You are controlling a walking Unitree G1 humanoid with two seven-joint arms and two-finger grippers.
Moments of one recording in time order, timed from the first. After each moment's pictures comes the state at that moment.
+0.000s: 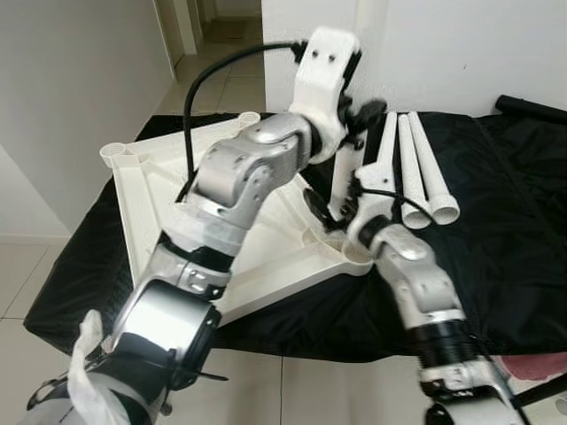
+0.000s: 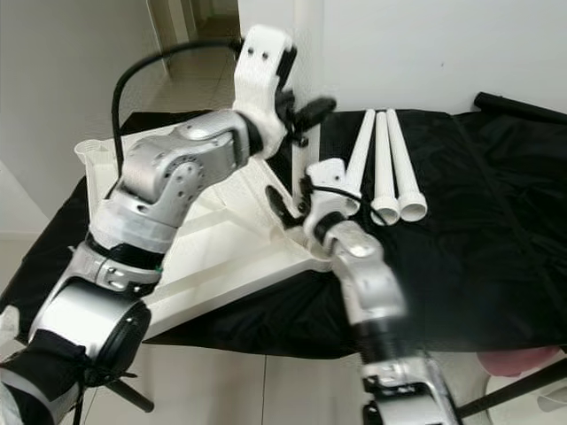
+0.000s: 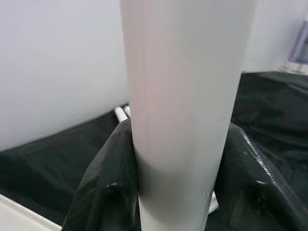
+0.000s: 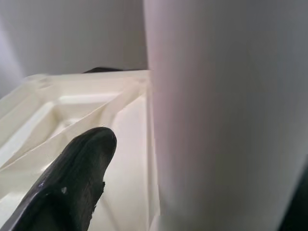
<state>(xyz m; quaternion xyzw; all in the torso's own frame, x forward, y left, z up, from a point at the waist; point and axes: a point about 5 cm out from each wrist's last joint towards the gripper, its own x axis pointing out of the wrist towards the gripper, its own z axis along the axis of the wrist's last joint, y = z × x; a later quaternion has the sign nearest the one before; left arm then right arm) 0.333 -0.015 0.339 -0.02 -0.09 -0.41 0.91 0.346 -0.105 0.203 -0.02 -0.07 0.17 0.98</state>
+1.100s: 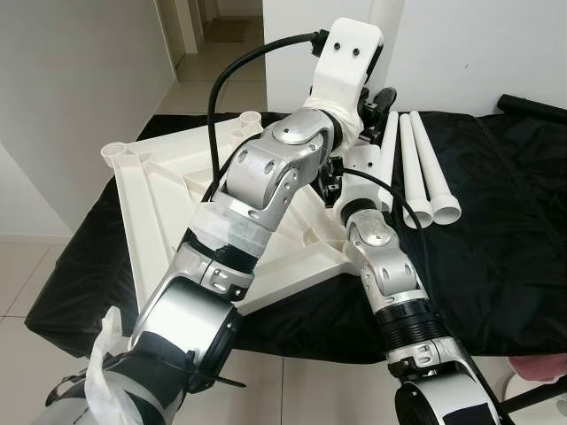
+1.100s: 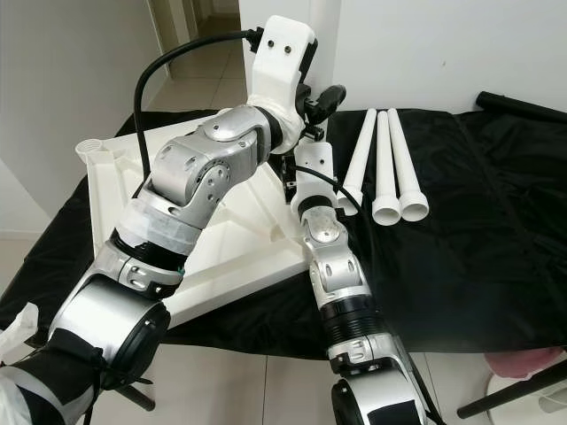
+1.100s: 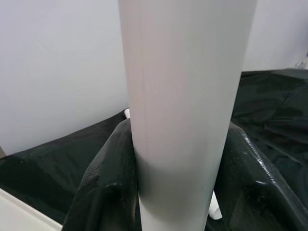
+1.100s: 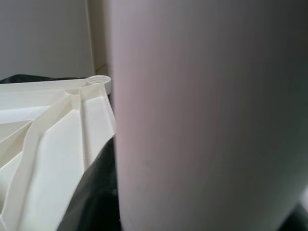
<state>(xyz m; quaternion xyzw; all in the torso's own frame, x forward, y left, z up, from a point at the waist) 0.335 -0.028 0.336 0.00 -0.09 -0.39 0.92 0.359 -0.096 0.207 -0.05 -0.08 0.03 0.99</state>
